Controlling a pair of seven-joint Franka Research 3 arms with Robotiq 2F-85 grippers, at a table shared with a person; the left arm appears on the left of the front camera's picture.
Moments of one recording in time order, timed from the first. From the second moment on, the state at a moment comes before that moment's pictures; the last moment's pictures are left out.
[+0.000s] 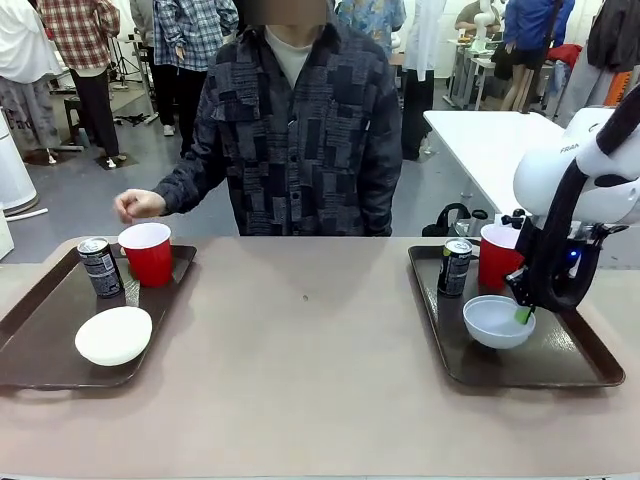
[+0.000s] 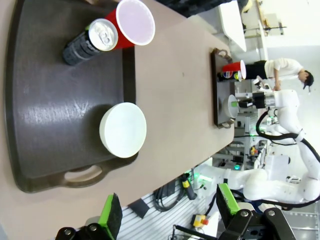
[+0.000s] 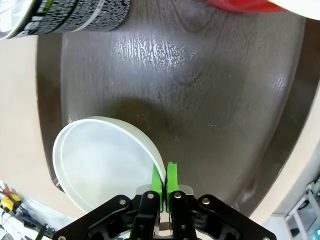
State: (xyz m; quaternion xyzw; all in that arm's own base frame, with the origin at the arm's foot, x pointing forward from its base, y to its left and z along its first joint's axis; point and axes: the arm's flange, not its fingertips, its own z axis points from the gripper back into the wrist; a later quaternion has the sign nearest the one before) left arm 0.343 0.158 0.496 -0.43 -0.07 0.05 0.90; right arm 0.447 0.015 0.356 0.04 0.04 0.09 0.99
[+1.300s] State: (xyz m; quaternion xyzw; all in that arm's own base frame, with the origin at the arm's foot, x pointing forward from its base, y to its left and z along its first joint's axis) left arm 0.343 0.158 0.496 -0.43 -0.07 0.05 0.90; right arm 0.402 0.030 0.461 0.02 0.03 0.08 1.00
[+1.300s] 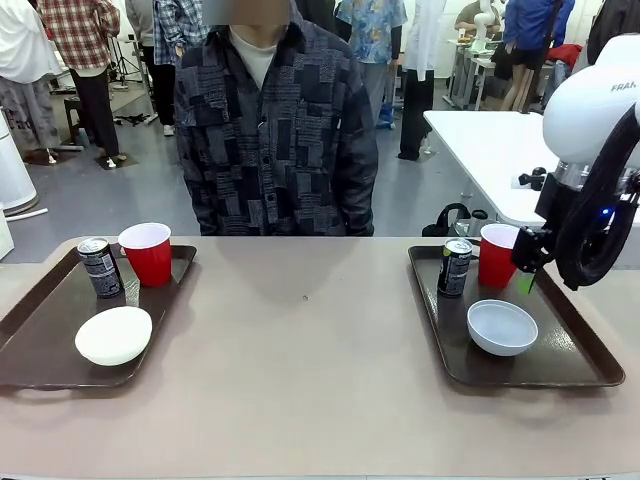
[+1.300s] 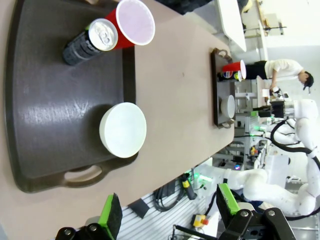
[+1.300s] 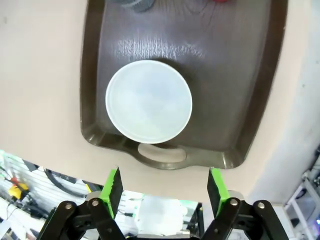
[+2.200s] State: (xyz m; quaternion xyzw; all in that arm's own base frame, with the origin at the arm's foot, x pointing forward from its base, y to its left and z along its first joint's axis) left arm 0.343 0.158 0.496 -0.43 -0.07 0.05 0.90; right arm 0.402 0.029 0.464 0.02 0.03 0.07 1.00
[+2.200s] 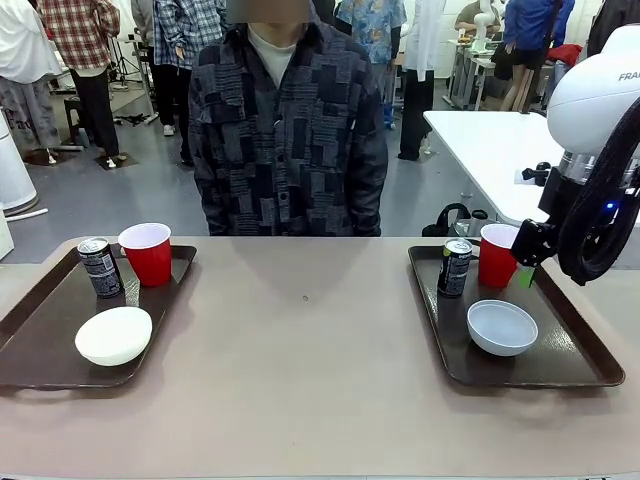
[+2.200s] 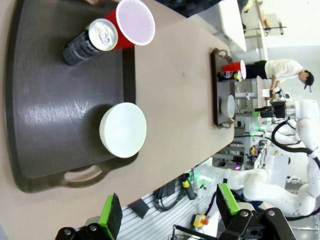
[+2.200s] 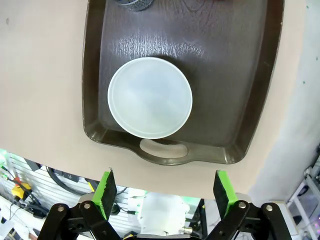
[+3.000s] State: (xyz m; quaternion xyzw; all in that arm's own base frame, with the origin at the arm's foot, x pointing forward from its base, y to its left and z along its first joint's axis) left arm 0.343 0.158 0.496 -0.43 -0.07 0.05 0.90; right arm 0.334 -0.063 0.534 0.25 0.02 0.03 0.97
